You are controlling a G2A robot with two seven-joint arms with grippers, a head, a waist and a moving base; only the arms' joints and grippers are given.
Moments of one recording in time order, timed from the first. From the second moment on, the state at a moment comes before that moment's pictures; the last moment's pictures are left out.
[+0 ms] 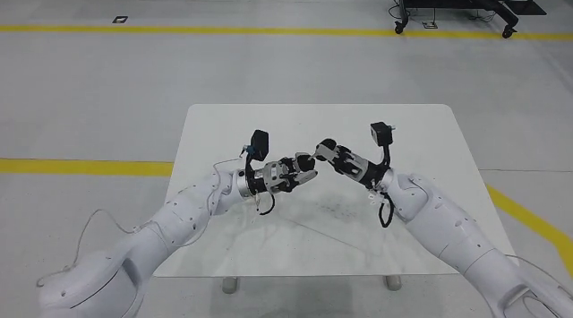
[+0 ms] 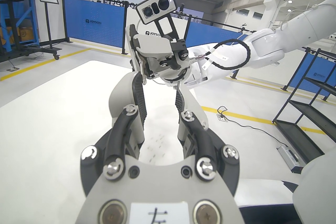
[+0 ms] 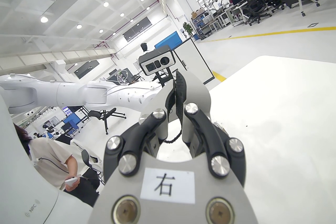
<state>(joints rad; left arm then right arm) 0.67 -1.25 -0.27 -0.84 0.91 -1.01 0.81 -1.00 -1.02 0.74 -1.17 -0.11 -1.01 0.01</state>
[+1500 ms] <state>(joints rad) 0.64 -1.21 -0.17 -0.85 0.70 -1.01 0.81 -0.95 -0.96 0.60 -1.19 -0.50 -1.01 -0.40</state>
